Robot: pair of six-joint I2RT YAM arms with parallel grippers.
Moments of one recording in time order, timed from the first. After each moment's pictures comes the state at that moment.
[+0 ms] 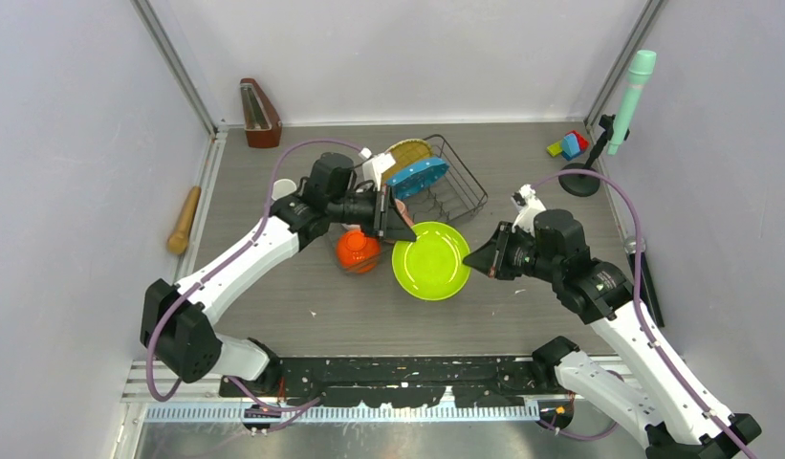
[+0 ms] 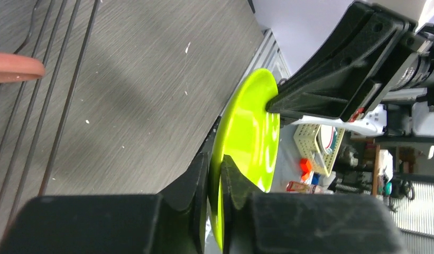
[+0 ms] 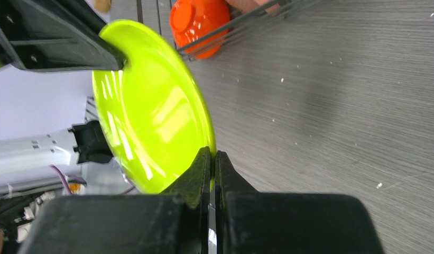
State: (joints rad) left arm -0.61 1.38 1.17 -0.31 0.71 -0.60; right arm 0.50 0.74 0.88 -0.69 -0.27 0.64
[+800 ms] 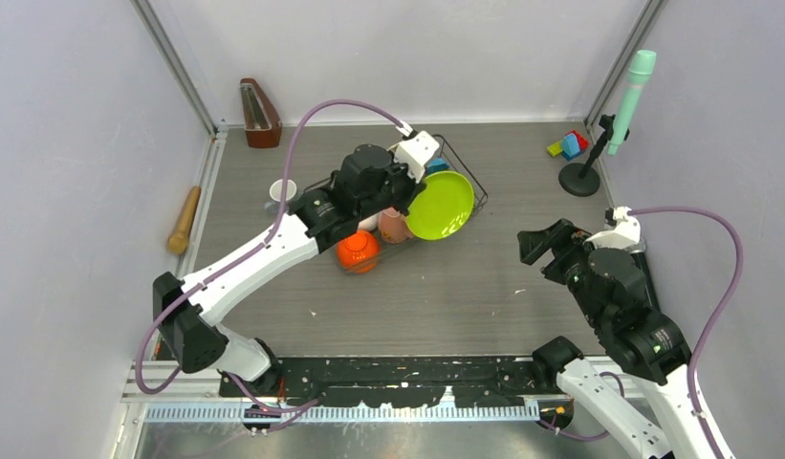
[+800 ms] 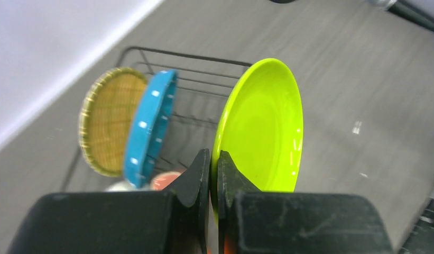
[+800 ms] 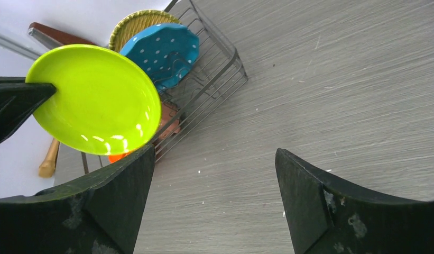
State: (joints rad) left arm -0.85 1.44 1.43 -0.30 -0.01 0.05; right arm 0.49 0.46 0.92 -0.81 0.37 0.69
